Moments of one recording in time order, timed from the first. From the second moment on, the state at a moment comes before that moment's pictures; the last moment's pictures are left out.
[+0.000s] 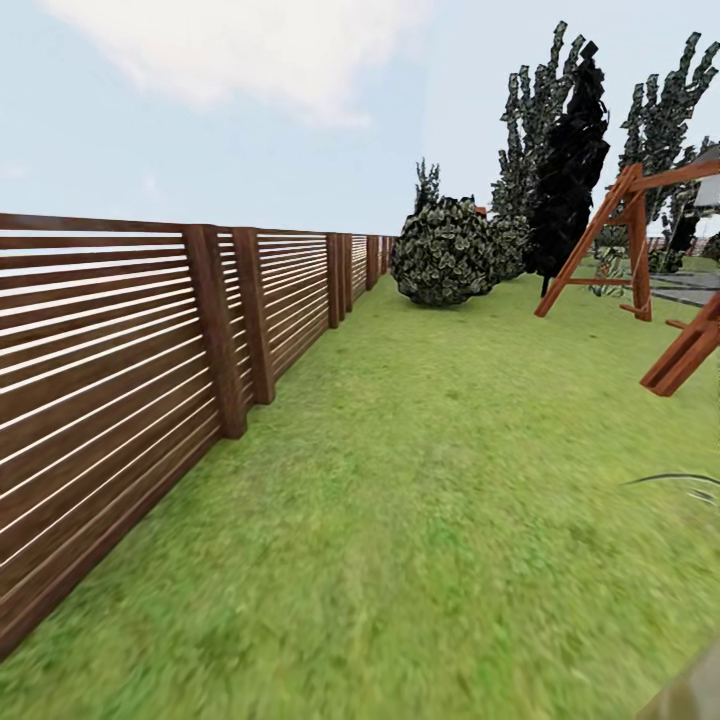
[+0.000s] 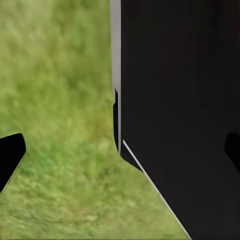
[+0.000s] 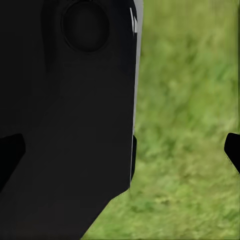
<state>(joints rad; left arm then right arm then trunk) 0.09 0.07 0.00 -0.02 0.00 0.00 -0.01 0.01 -0.05 0.00 0.02 0.03 0.00 0.00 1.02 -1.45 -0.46</state>
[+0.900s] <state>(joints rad) 0.09 0.07 0.00 -0.02 0.00 0.00 -0.01 0.01 -0.05 0.00 0.02 0.03 0.00 0.00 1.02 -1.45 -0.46</state>
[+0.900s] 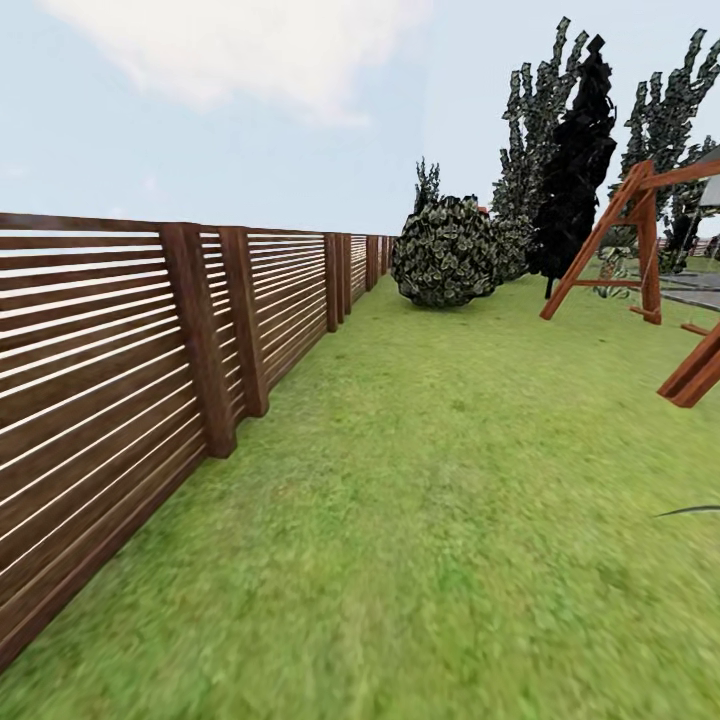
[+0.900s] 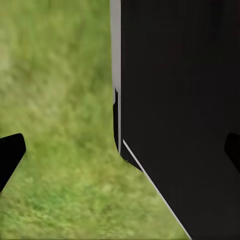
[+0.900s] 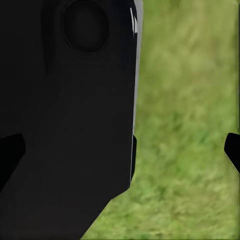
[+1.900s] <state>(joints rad) 0.09 0.07 0.00 -0.02 0.00 0.00 -0.01 0.01 -0.05 0.00 0.02 0.03 0.00 0.00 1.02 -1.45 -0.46</state>
